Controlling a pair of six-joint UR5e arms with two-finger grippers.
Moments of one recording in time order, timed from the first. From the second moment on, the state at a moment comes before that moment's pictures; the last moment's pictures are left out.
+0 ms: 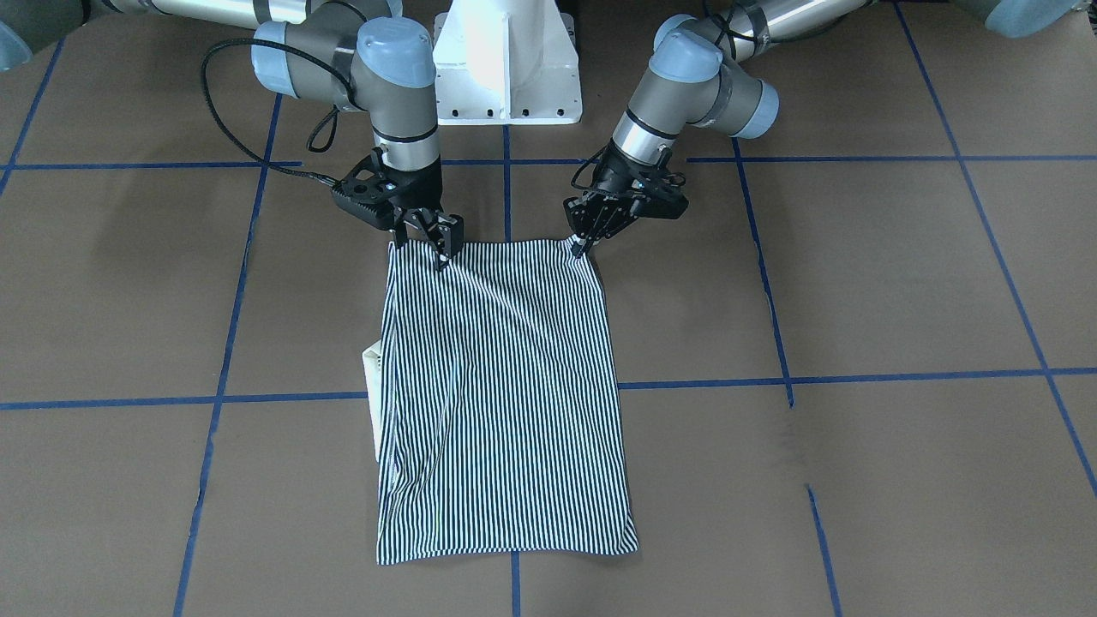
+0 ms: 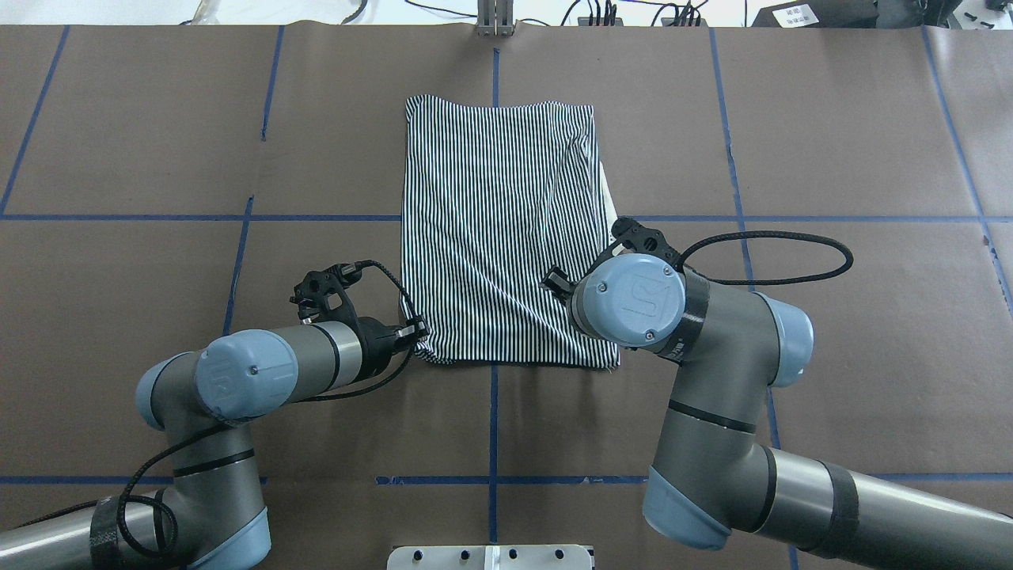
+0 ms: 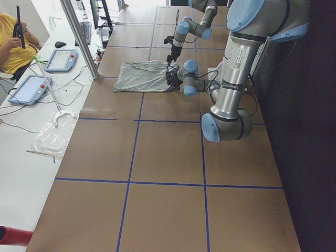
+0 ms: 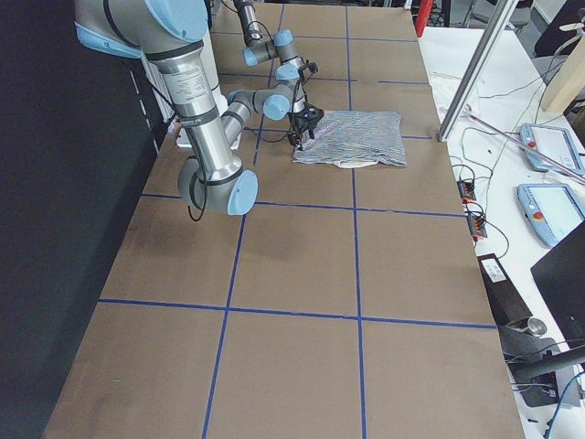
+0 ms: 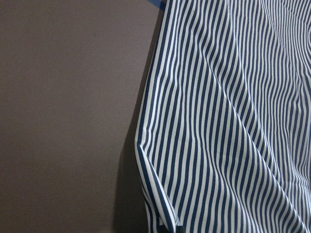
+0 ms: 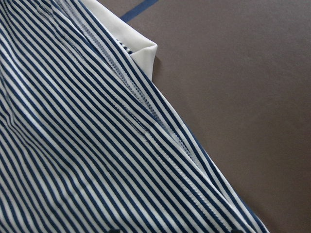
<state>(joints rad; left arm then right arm) -0.35 -1.96 -1.68 -2.32 -1.52 -1.70 0.39 -1.02 1.76 -1.57 1.58 1.93</state>
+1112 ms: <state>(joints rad) -0.35 -1.96 -1.68 -2.32 -1.52 -1.70 0.36 -0.99 1.67 -1.57 1.55 1.94</state>
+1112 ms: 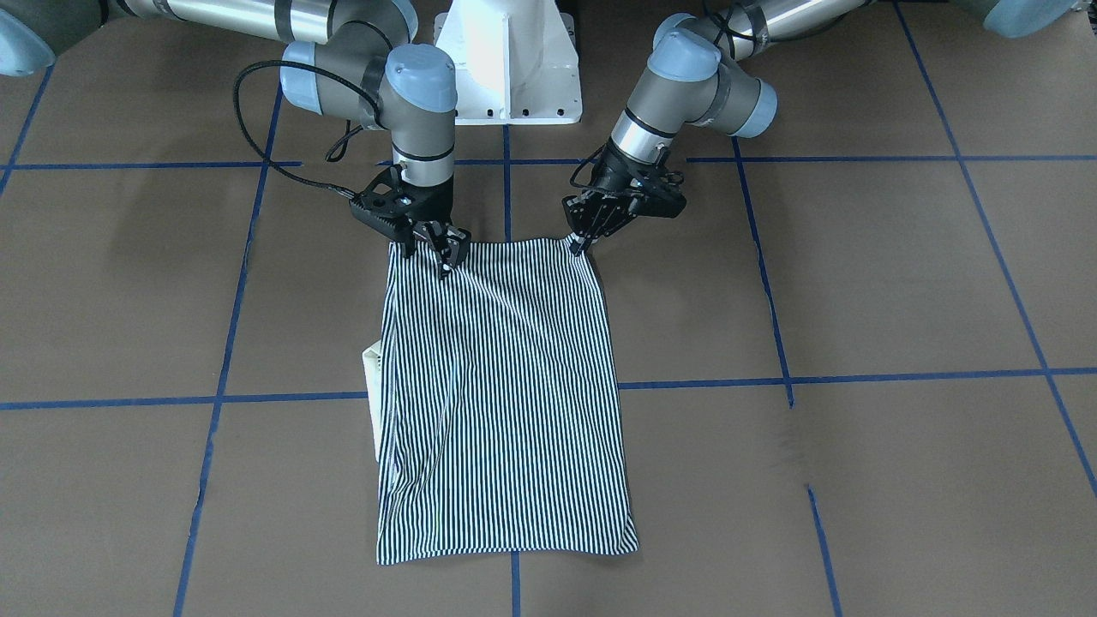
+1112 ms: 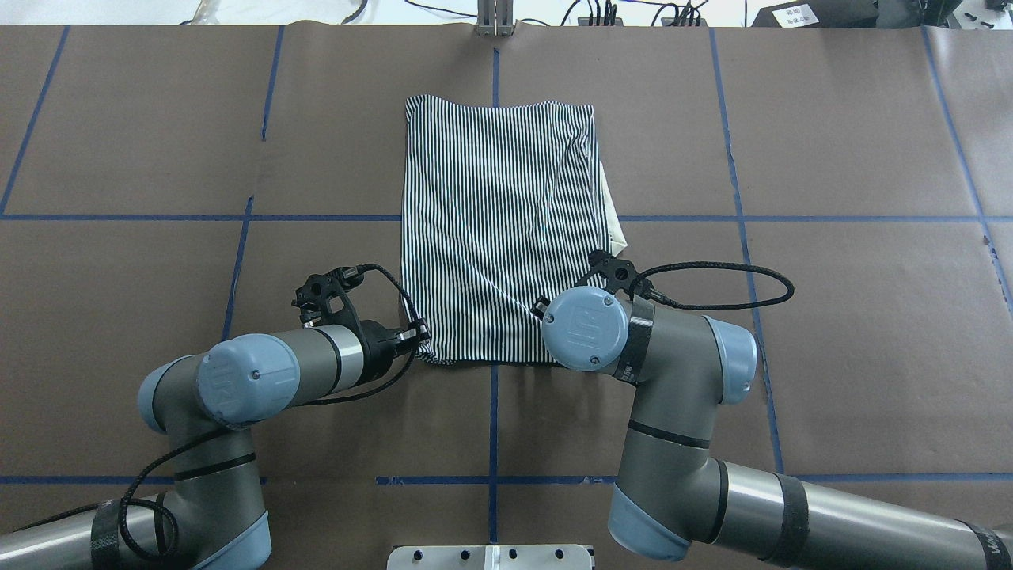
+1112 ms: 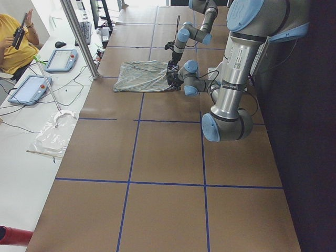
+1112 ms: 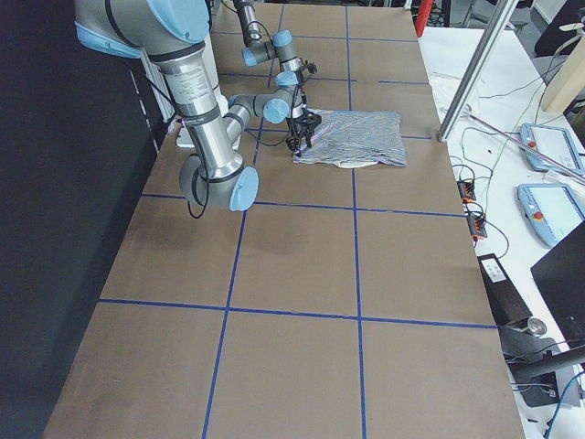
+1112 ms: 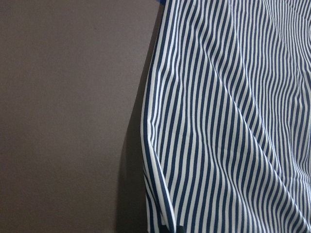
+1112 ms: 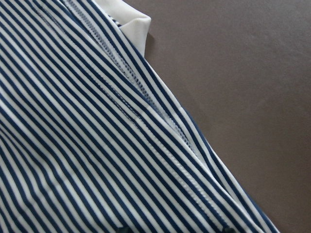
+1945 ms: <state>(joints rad) -0.35 -1.96 -1.68 -2.32 -1.52 -1.70 0.36 -0.99 1.67 -1.58 1.54 1.93</state>
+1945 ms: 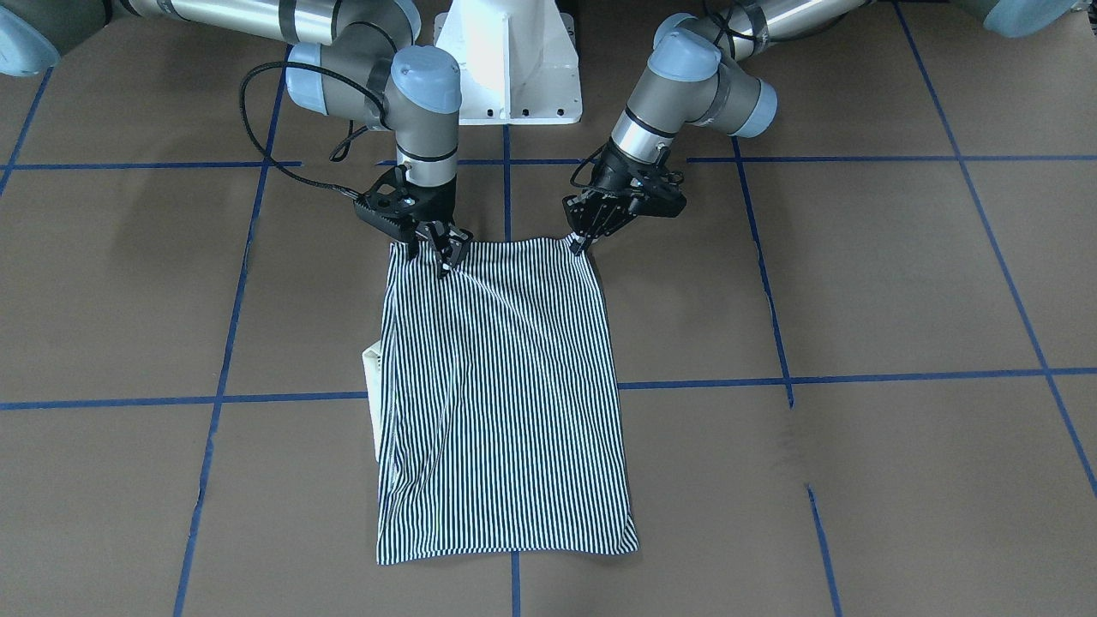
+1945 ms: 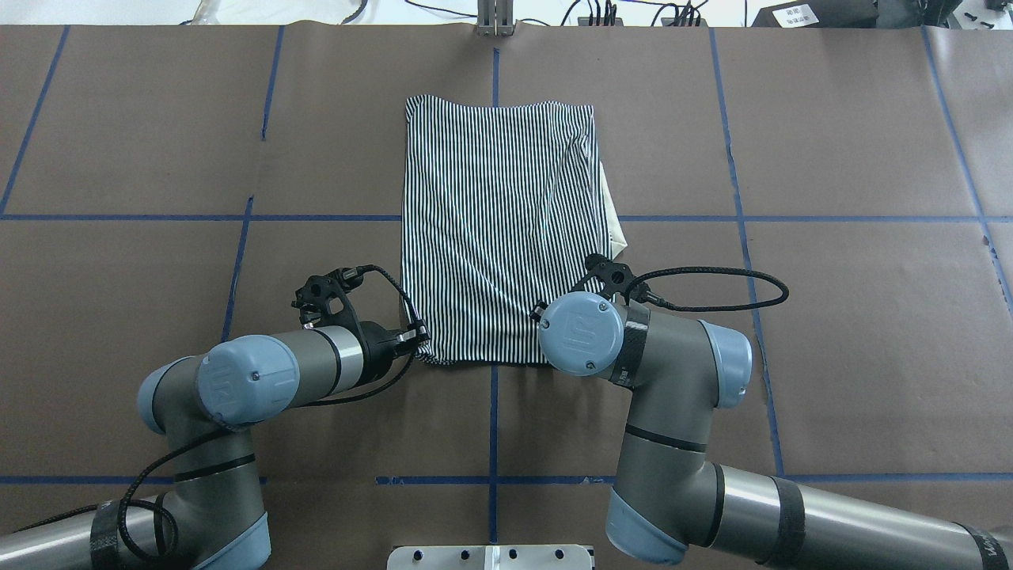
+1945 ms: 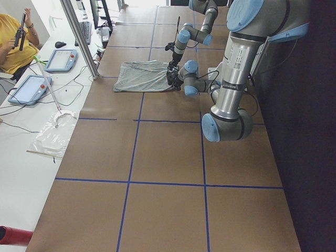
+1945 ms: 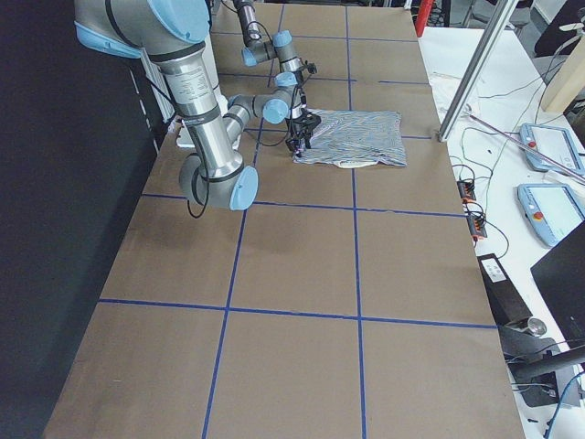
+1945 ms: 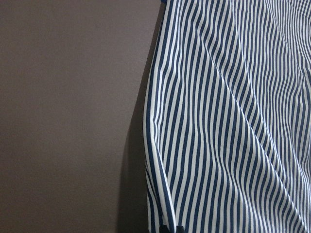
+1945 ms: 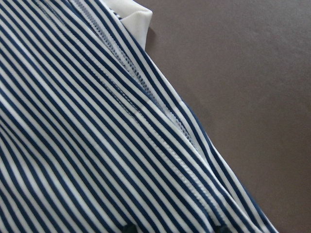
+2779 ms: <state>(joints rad) -0.35 -1.96 -1.68 -2.32 -1.52 -1.70 0.36 -0.99 1.69 -1.58 1.54 1.93</state>
